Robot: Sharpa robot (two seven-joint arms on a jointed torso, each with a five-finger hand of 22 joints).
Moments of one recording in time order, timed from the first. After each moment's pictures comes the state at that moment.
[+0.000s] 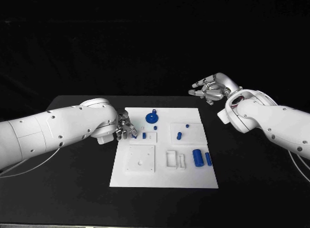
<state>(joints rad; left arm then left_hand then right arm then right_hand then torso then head) 1.41 -0.58 -0.24 1.24 -0.92 0.08 -0.56 1.10 0.06 0.29 -0.16 0.50 1.20 0.08 0.07 0.43 1.49 -0.05 0.66 0.25 1.37 -0.13 1.21 0.38 0.01 1.24 -0.14 0.32 1.31 1.14 -0.79 0.21 1.32 -1.09 -0.44 -0.04 1.28 -0.06 -0.13 0.05 0.49 1.03 0.10 0.06 0.06 1.19 -0.01 0.80 0.57 1.41 -0.08 0.92 0.80 0.09 1.47 -0.09 0.56 1.31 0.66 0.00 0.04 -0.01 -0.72</state>
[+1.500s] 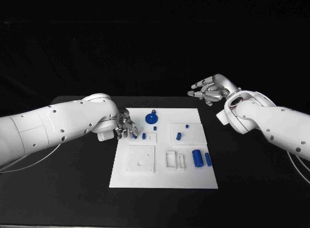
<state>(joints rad) 1.43 -0.55 -0.24 1.21 -0.88 0.15 -0.58 1.04 0.05 0.38 -0.17 0.45 1.20 0.08 0.13 0.45 1.50 -0.06 0.70 0.28 1.37 -0.13 1.25 0.40 0.01 1.23 -0.14 0.36 1.31 1.13 -0.78 0.21 1.32 -1.09 -0.44 -0.04 1.28 -0.06 -0.13 0.05 0.48 1.03 0.10 0.06 0.06 1.19 -0.01 0.80 0.57 1.41 -0.08 0.92 0.80 0.09 1.47 -0.09 0.57 1.31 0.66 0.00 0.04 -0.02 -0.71</state>
